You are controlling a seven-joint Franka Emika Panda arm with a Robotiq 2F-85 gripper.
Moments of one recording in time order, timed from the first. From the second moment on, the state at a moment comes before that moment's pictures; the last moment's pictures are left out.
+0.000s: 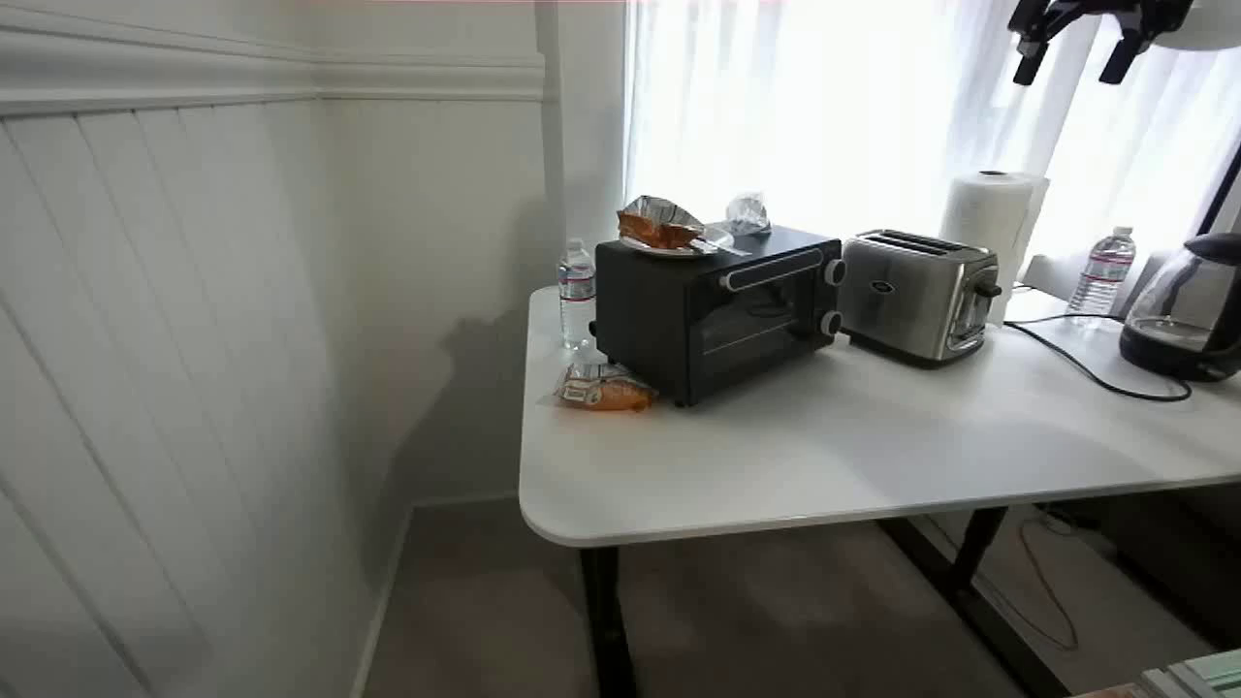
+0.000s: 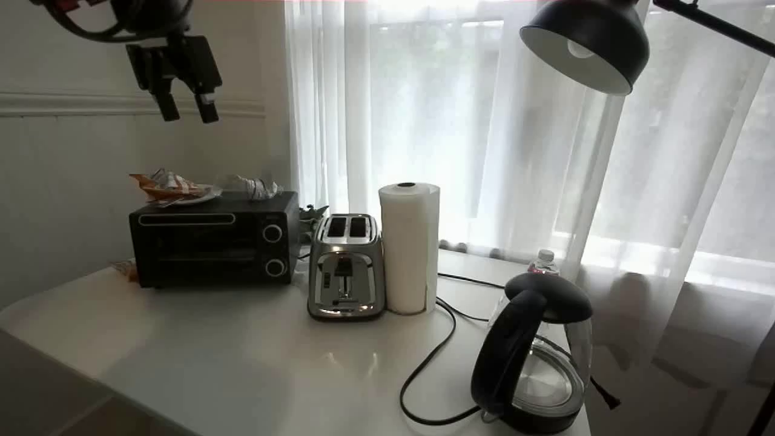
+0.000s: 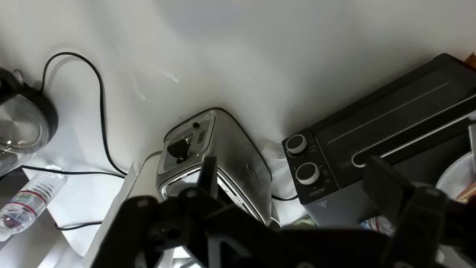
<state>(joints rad) 0.02 -0.54 0.26 -2.30 0.02 1.96 0.41</state>
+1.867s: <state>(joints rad) 0.10 -0.42 0.32 -2.33 0.08 1.96 0.64</state>
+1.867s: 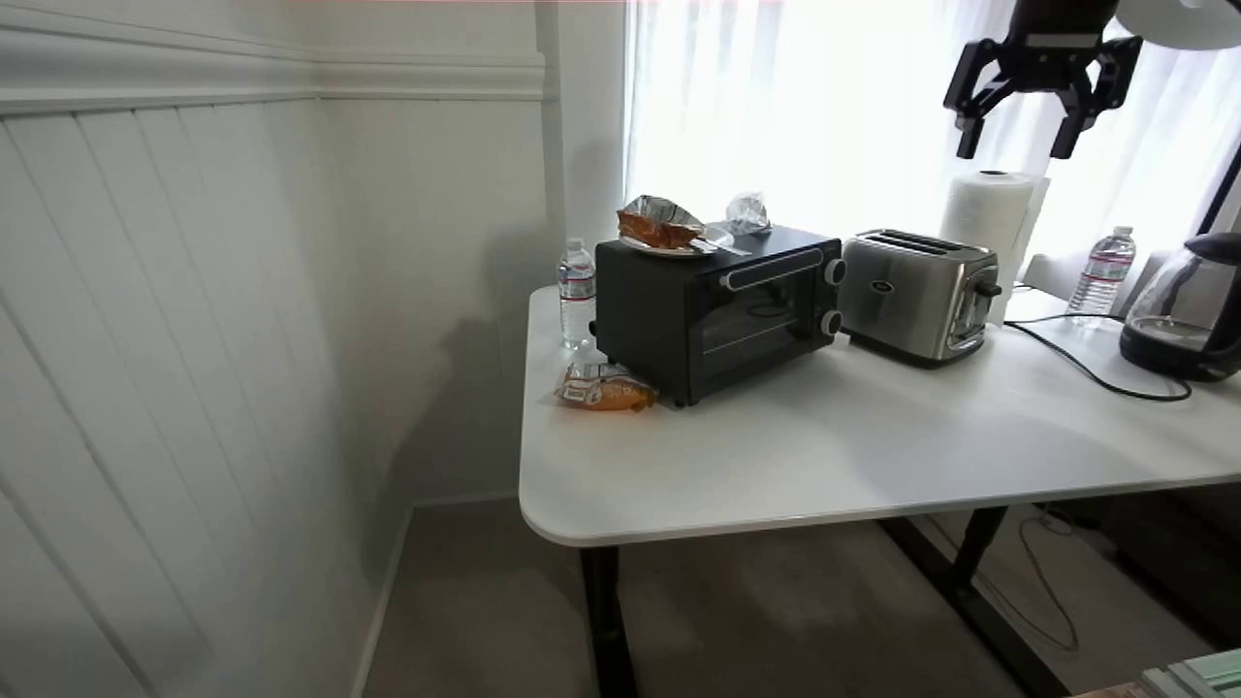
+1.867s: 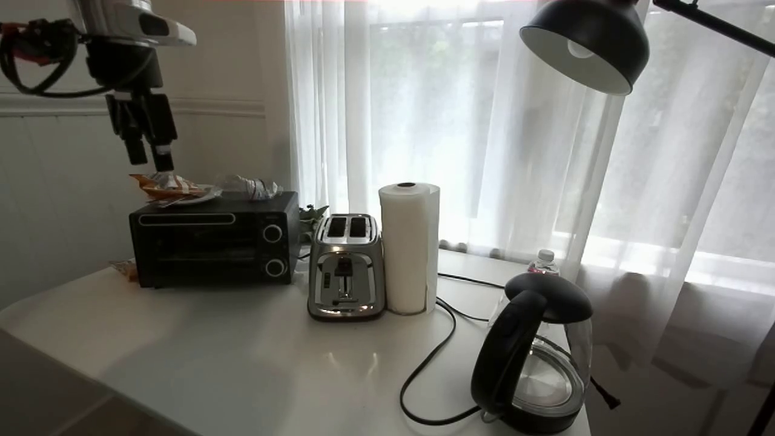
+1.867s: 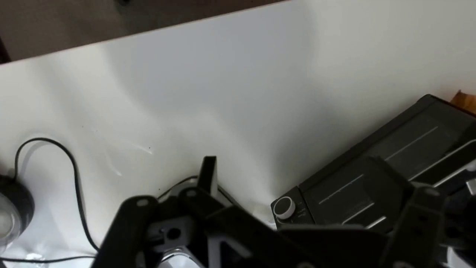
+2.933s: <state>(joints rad) 0.11 -0.07 0.29 -2.32 0.16 2.45 0.76</state>
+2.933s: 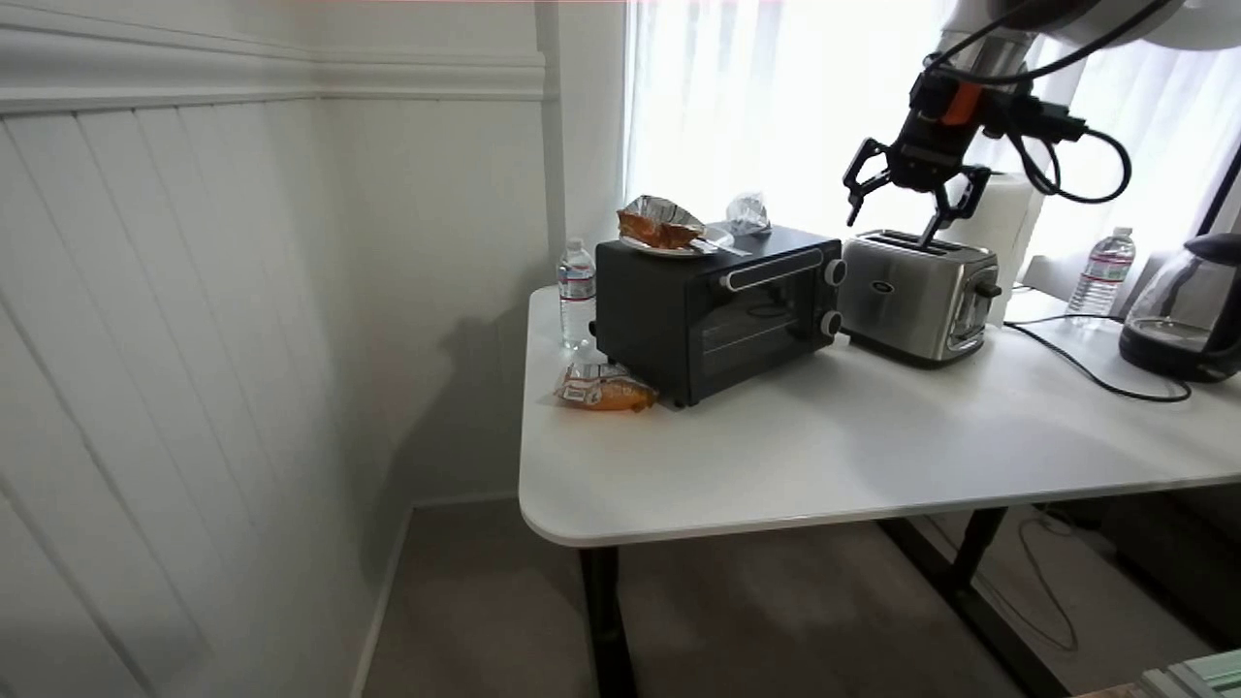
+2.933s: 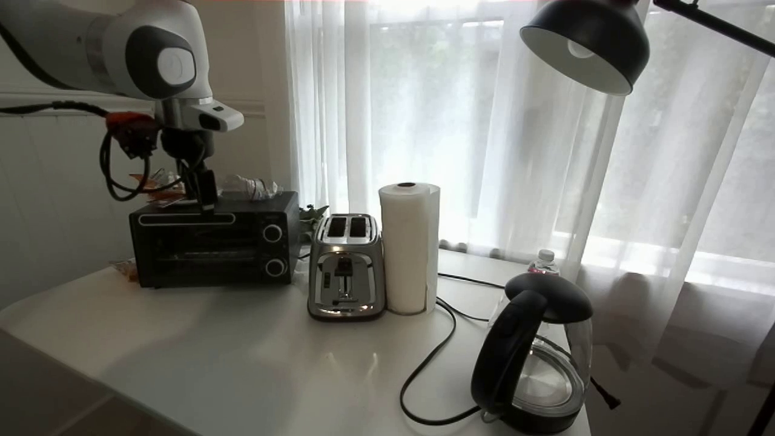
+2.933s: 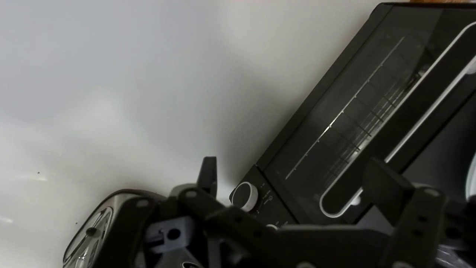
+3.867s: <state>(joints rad) 0.14 0.08 0.25 -2.23 0.15 2.56 0.96</state>
